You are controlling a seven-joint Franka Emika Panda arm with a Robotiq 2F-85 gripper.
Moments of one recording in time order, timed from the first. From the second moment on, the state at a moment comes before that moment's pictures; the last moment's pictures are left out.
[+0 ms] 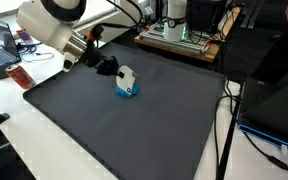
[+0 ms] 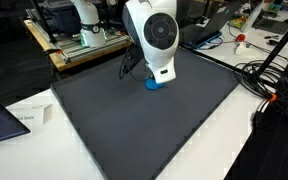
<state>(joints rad) -0.24 0.79 0.11 -1.42 0.37 1.64 -0.59</state>
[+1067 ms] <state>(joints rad) -0.16 0.63 0.10 -1.51 0.33 1.72 -0.50</state>
